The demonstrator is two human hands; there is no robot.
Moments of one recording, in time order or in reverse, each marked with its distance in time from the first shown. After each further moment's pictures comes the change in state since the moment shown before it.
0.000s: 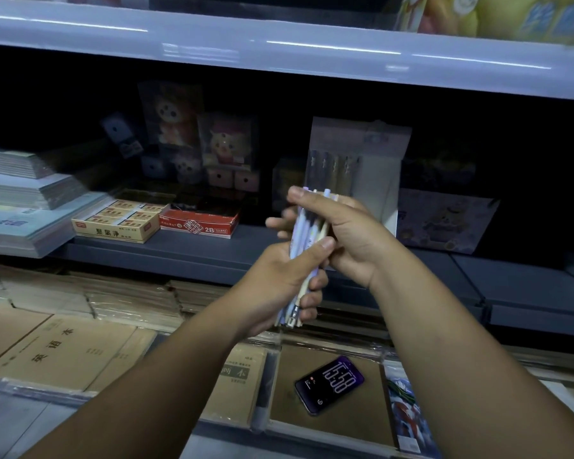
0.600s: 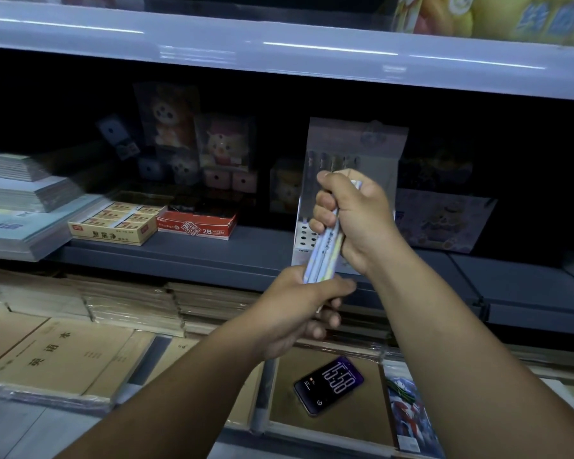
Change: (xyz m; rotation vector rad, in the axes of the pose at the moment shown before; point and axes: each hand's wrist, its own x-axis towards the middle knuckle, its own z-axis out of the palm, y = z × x) left_hand 0.002 -0.019 0.015 0.057 0.060 -0.147; right_hand 0.011 -0.006 -0.003 0.032 0.230 -0.241
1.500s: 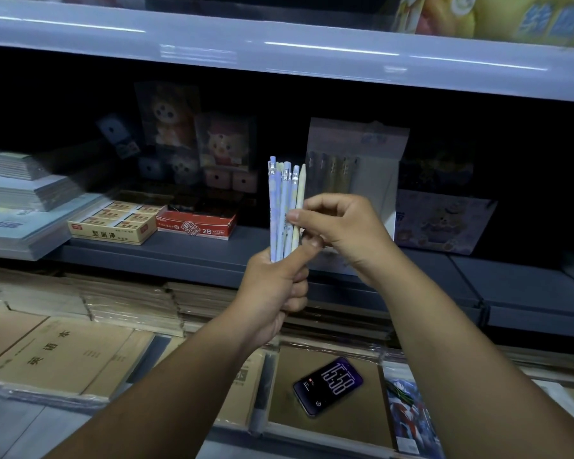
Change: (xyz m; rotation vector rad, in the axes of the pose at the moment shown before) left_hand 0.010 0.003 -0.016 -0.263 0.205 0.218; right_hand -0.001 0.013 -0.019 -0.469 -0.194 -0.049
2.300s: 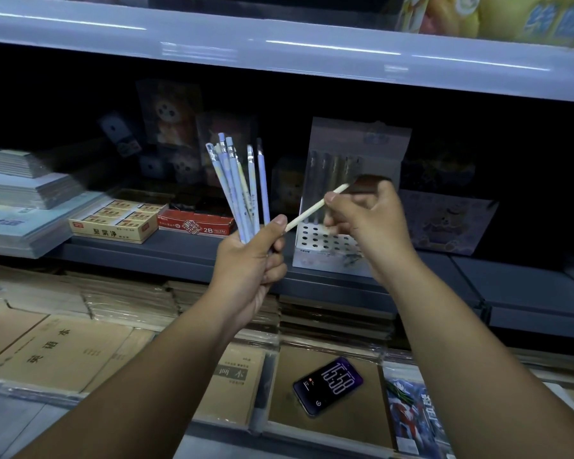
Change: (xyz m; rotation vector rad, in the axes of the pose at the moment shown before) left_hand 0.008 0.022 -0.022 -0.115 0.081 0.139; right_hand 0.008 0.010 -0.018 0.011 0.369 0.020
